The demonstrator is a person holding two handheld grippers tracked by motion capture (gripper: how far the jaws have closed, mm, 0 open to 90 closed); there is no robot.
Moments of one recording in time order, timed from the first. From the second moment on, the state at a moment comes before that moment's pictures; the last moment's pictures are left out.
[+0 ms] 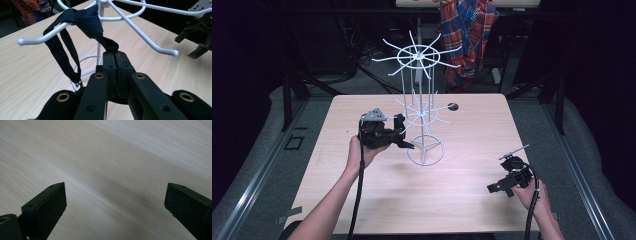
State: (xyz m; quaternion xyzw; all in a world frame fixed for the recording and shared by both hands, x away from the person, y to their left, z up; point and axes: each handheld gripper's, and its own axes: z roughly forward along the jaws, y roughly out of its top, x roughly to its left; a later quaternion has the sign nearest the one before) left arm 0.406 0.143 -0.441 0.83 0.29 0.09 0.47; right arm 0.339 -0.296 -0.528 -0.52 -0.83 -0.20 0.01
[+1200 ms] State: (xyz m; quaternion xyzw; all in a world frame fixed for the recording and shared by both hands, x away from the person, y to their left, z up) left arm 0.407 0.144 -0.449 0.83 0.29 0.12 0.47; right arm 0.338 -0.295 -0.527 -0.52 -0.83 -0.19 0.00
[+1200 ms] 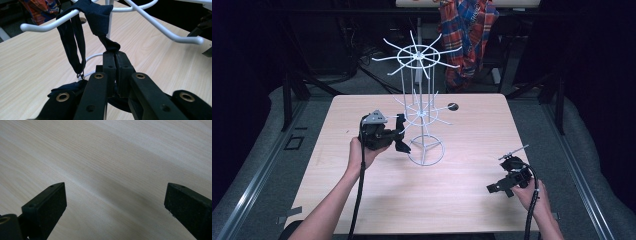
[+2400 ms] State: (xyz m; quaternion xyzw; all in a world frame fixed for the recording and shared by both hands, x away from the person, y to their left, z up) left arm 0.413 0.146 -0.457 0.83 0.31 0.12 0.45; right arm 0.338 -0.296 -0.529 -0.52 -0.83 -0.19 0.01
